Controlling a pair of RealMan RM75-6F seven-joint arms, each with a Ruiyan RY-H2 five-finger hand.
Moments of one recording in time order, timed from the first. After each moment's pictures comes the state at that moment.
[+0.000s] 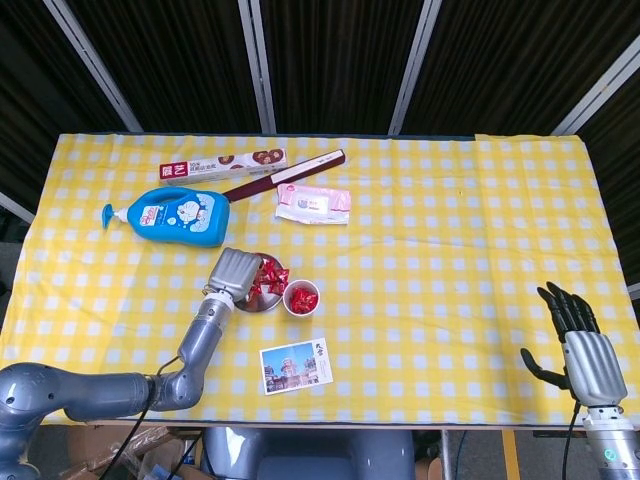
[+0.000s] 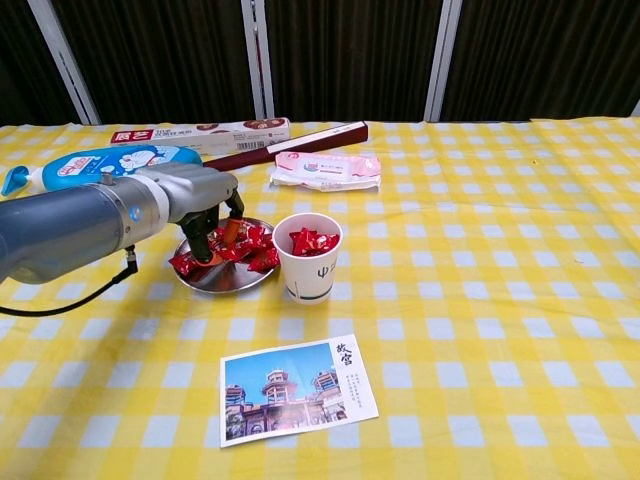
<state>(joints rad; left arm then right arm) -1.02 -1.71 -0.15 -1.39 0.53 1.02 0.83 0.08 -1.09 0.05 -1.70 -1.51 1.45 0.16</state>
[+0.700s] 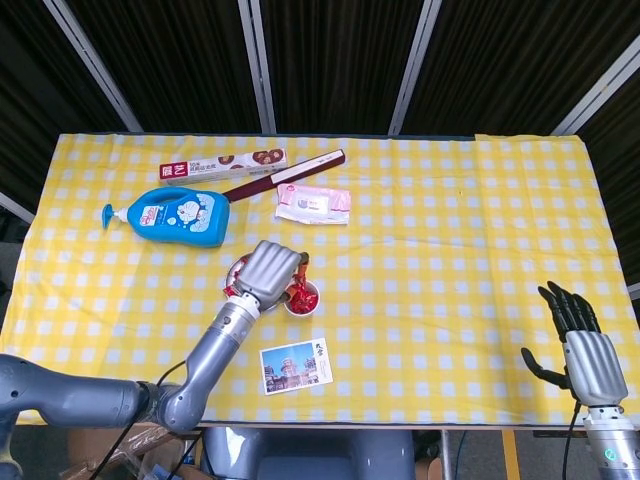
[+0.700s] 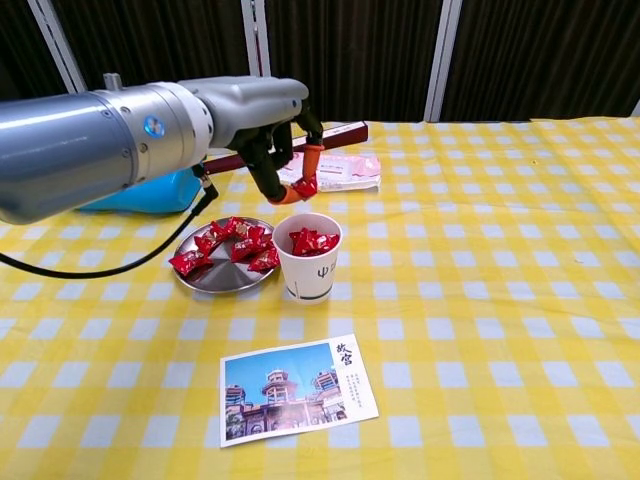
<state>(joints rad) -1.06 -1.62 -0.25 -1.72 0.68 1.11 0.80 0.08 -1.09 0.05 -1.69 -1.51 1.45 0.16</state>
